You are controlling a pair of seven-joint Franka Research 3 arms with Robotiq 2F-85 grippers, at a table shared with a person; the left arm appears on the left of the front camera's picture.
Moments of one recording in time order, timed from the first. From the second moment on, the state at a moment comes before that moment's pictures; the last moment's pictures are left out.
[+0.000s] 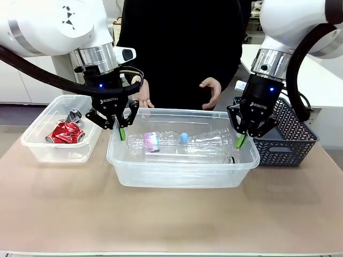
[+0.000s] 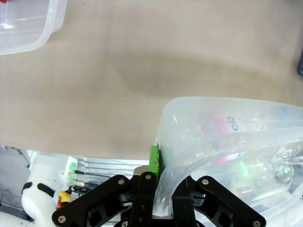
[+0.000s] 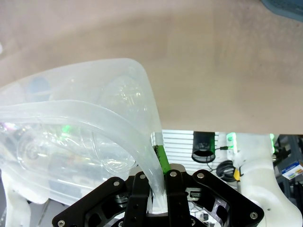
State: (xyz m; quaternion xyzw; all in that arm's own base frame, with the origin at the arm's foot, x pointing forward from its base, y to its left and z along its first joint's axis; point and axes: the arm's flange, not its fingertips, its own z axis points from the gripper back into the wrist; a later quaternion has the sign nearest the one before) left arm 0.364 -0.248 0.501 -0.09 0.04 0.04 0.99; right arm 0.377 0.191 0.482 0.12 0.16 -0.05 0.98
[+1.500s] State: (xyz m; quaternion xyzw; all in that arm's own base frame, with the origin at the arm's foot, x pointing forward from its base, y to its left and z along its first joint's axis) left arm 0.520 -0.231 0.445 -0.13 0.04 0.04 0.99; right arm 0.534 0.201 0.444 0.11 0.19 -0.04 0.97
